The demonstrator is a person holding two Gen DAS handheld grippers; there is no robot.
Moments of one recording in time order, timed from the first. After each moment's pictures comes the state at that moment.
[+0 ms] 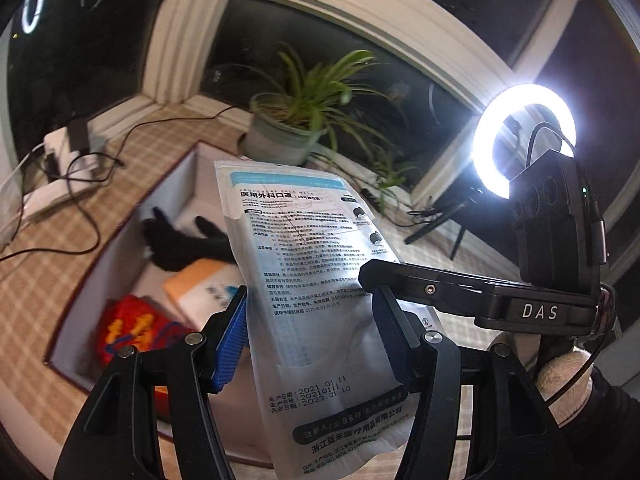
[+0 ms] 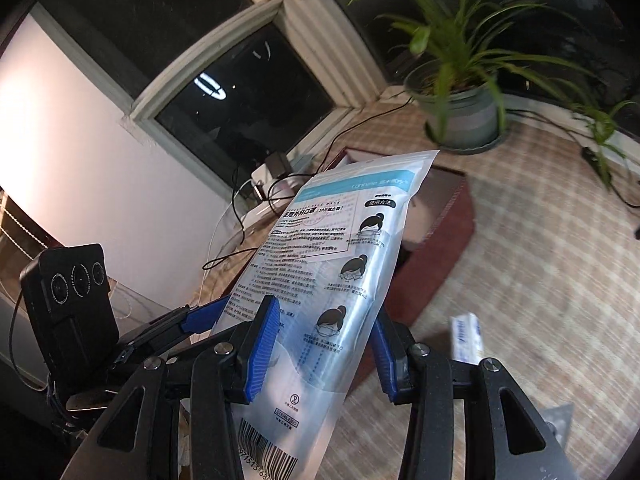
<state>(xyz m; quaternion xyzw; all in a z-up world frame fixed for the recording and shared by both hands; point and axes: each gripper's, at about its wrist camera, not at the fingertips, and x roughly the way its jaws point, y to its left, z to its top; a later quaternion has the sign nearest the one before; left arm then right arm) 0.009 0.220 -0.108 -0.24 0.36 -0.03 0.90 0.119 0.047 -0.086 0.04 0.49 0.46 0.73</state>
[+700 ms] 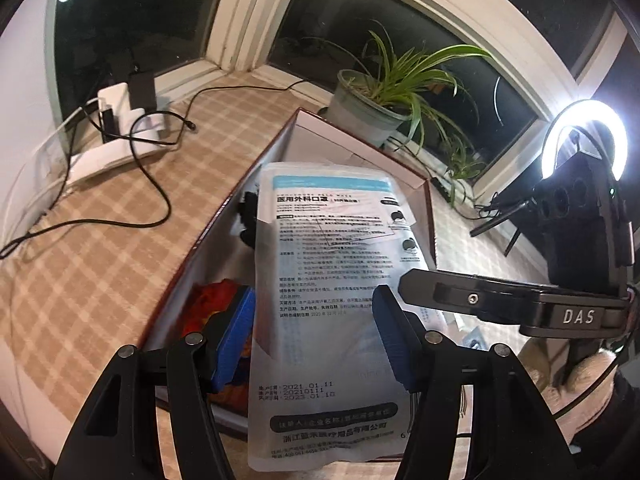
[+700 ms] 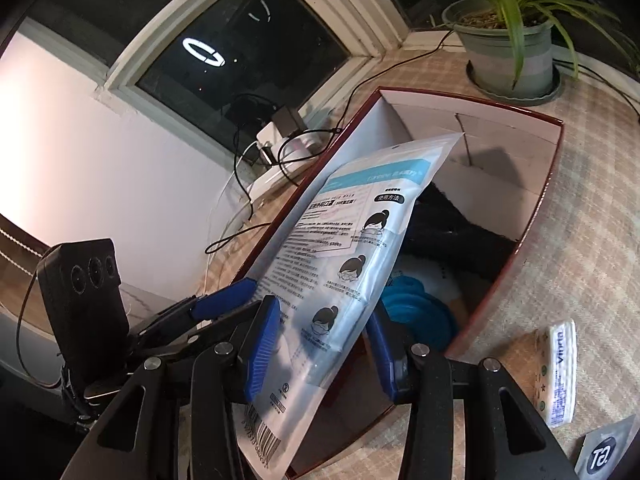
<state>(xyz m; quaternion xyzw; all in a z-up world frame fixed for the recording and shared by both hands) 0.000 0.288 -0.149 -0.24 0.41 0.03 0.88 0.121 0.130 -0.138 0.04 0.55 0.47 0.68</state>
